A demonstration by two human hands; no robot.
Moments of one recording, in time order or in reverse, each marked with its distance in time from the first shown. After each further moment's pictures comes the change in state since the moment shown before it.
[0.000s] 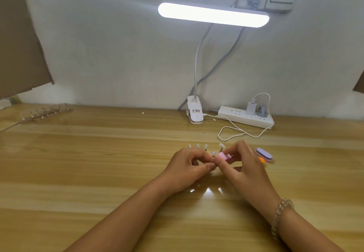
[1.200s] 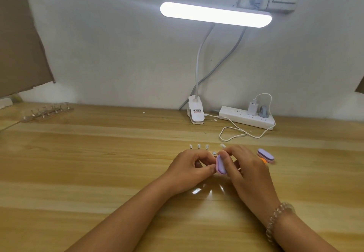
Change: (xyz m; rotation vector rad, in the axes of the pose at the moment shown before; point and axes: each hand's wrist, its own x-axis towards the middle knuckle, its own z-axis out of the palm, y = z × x) left_hand 0.001 -0.003 0.001 0.078 -0.068 0.012; right_hand -0.001 -0.002 0.001 -0.249 0.027 -0.129
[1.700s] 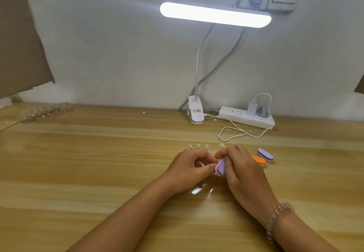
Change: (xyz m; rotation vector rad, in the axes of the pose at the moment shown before) left_hand -0.001 0.002 0.001 -0.020 0.023 -0.013; right_hand -0.002 -0.003 -0.001 -0.022 -0.101 -0.015
